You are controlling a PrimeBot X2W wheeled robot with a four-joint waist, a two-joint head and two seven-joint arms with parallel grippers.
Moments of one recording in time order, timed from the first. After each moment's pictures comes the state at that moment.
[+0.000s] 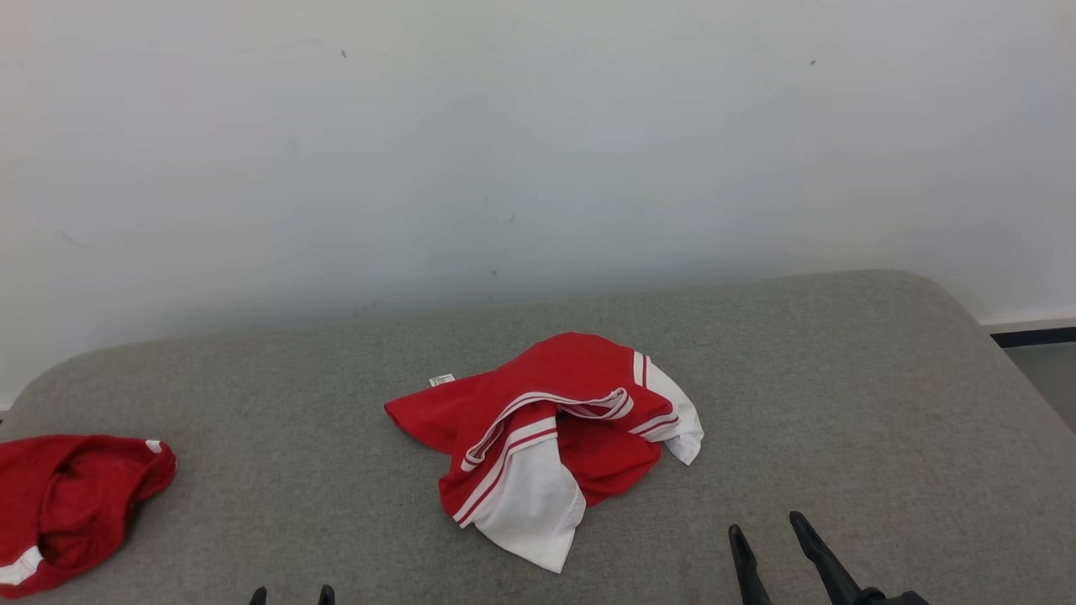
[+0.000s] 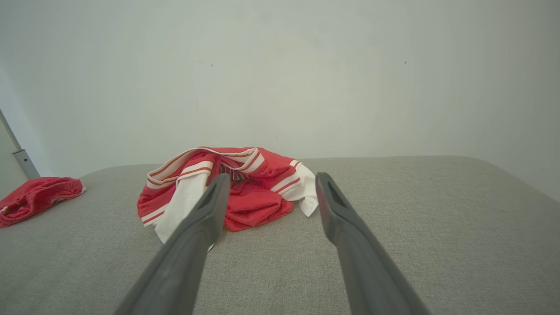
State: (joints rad) left arm 0.18 0.05 -0.04 -0.05 -0.11 0.02 -0.26; right arm 0.11 -0.15 0.33 0.05 0.15 0.13 -0.26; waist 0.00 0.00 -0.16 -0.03
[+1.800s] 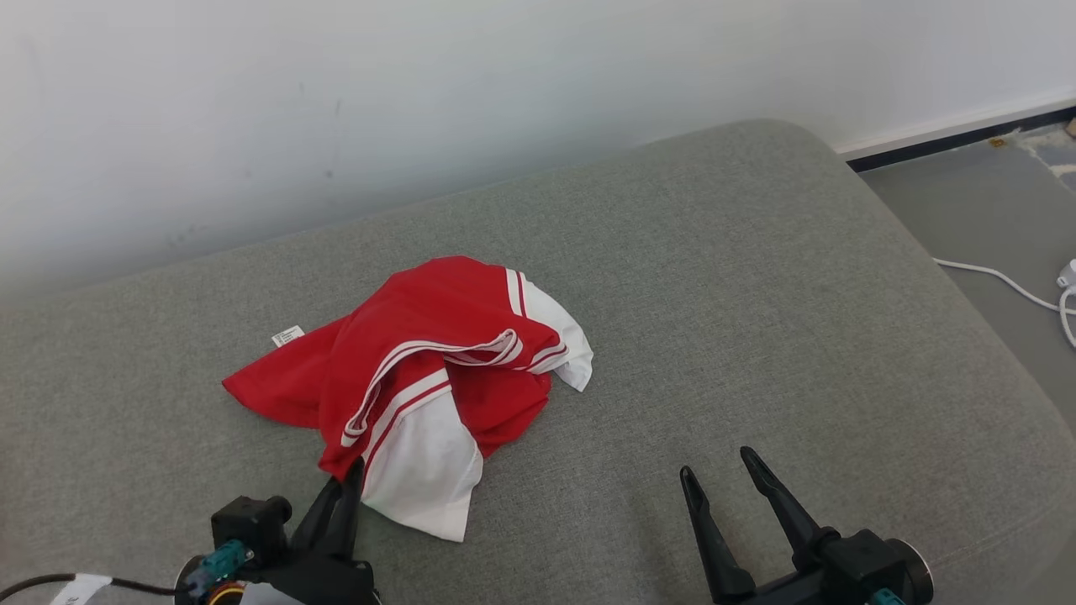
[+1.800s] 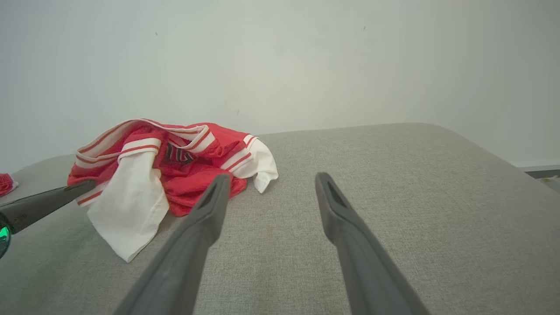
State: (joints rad) left arm -0.37 0.05 -0.12 0.58 -0.17 -0.11 -0.26; right arm -0.03 -0.15 0.41 0.07 0.15 0.13 -0.26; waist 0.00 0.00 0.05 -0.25
